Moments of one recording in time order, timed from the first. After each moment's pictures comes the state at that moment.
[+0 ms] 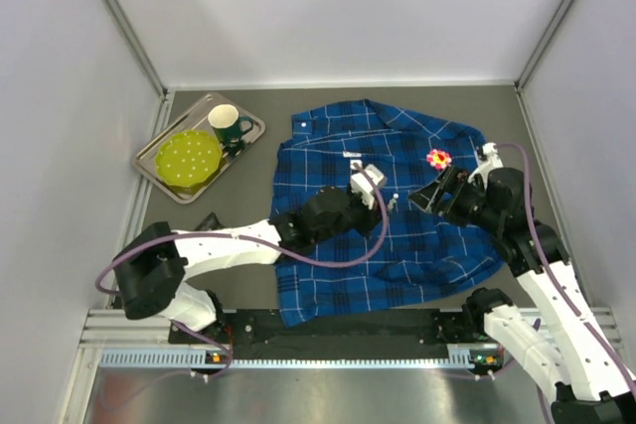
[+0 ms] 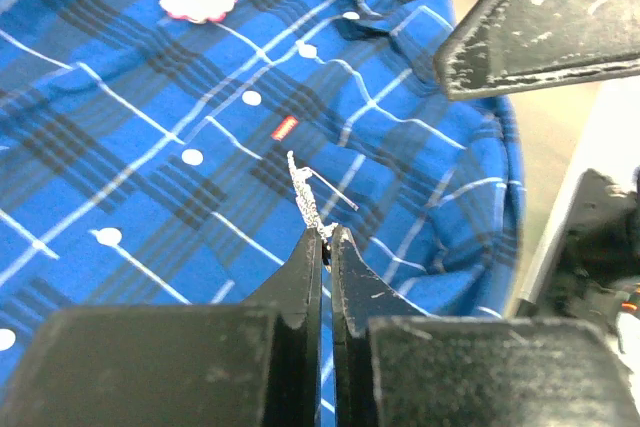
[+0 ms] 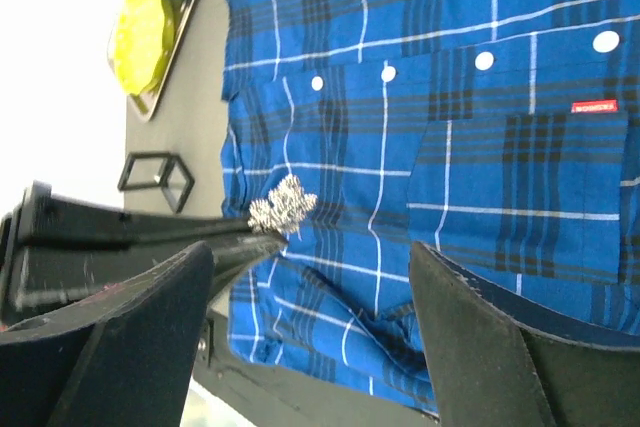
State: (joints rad) left arm -1.11 1.49 0.89 0.35 -0.11 -0.21; right arm 0.29 0.68 0.78 -0.60 -0.23 0.73
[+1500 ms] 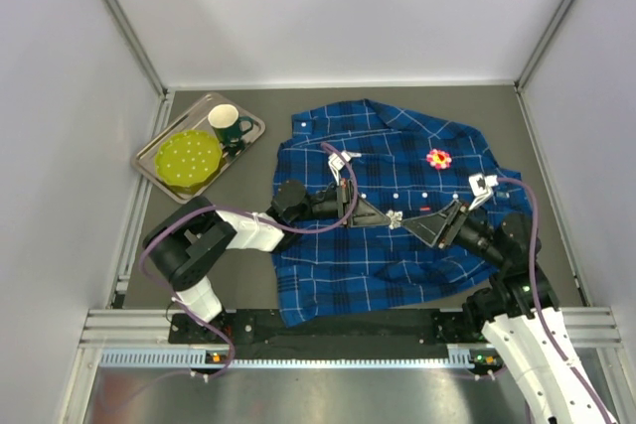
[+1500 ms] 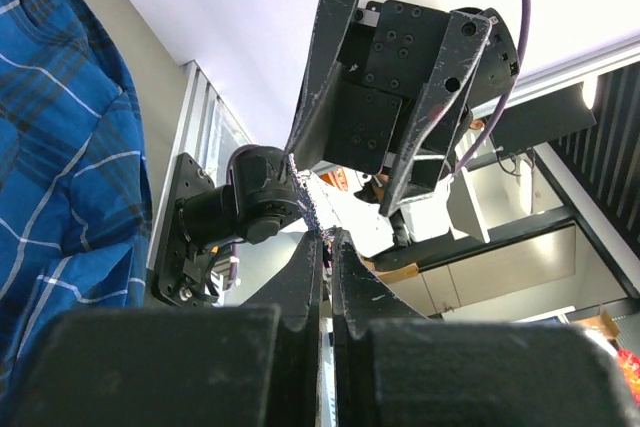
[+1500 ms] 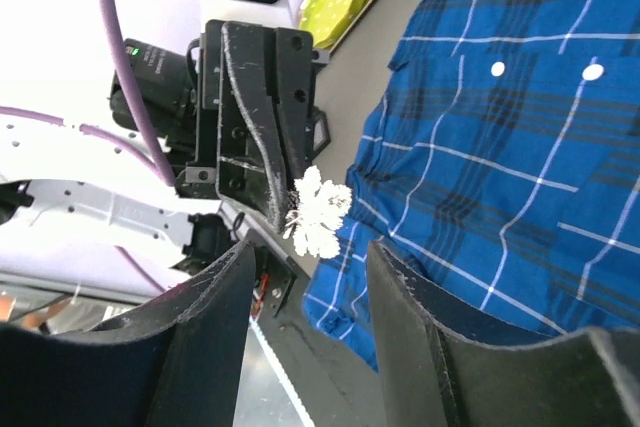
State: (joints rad) left arm -0.81 1.70 0.67 1.26 0.74 -1.36; right arm 0.25 0.33 0.41 -0.17 -0.65 0.87
